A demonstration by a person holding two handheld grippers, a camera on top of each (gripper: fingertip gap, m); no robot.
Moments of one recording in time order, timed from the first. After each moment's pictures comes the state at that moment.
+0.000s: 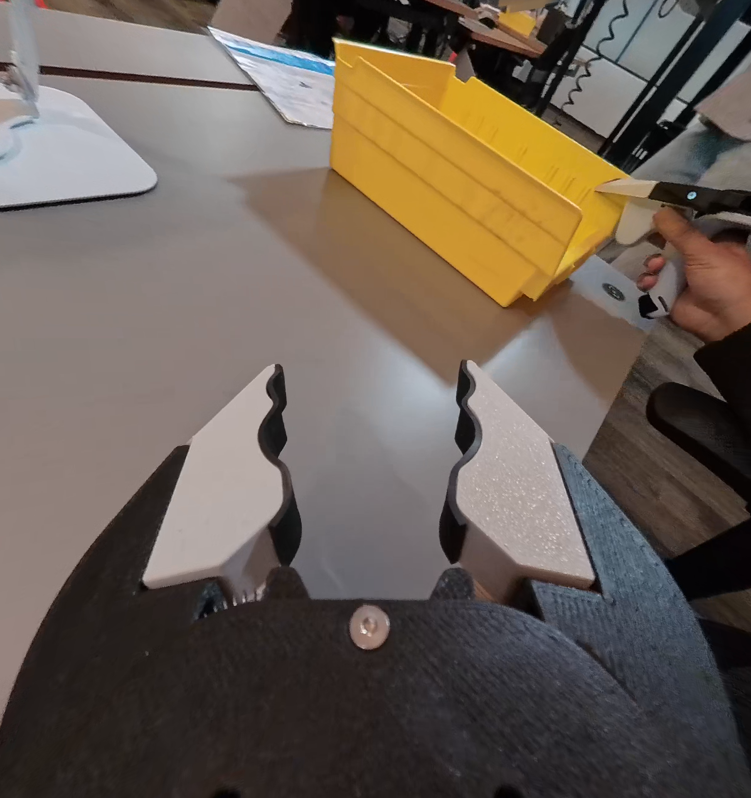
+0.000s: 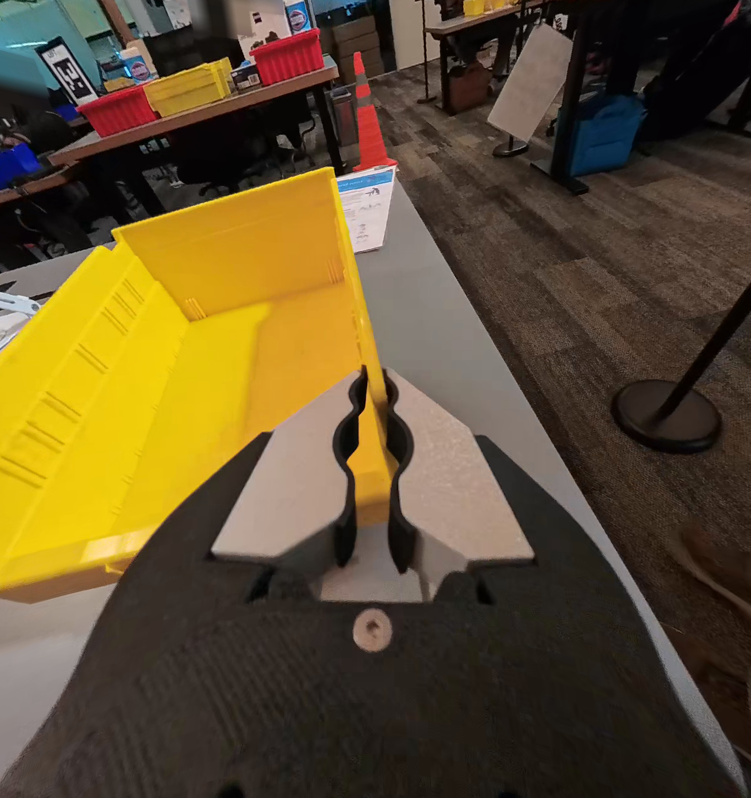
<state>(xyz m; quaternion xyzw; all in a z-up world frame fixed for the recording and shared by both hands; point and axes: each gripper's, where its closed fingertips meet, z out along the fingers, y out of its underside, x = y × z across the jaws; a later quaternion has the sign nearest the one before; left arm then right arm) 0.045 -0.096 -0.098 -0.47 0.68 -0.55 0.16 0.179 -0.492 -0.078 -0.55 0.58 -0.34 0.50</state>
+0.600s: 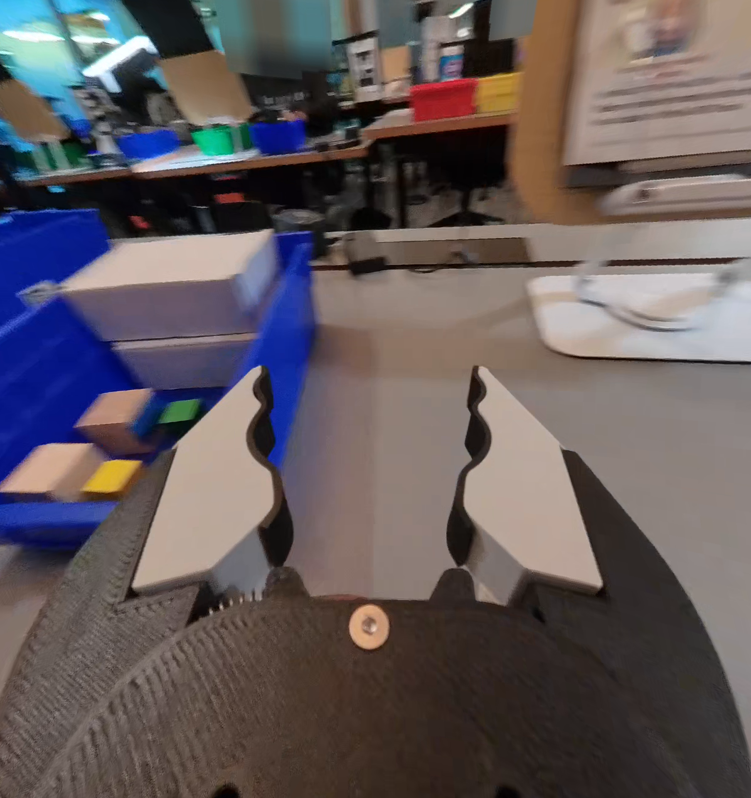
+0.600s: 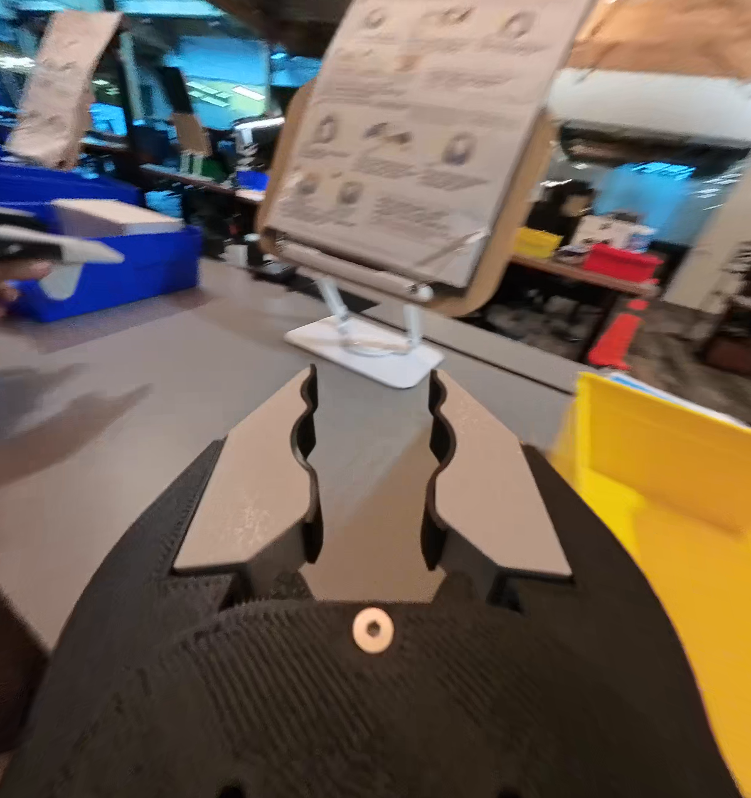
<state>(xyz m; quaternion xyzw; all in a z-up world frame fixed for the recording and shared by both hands) 0.052 0.235 -0.043 -0.63 0.44 -0.30 0.56 0.071 -0.188 0.006 -0.67 0.22 -0.34 0.62</state>
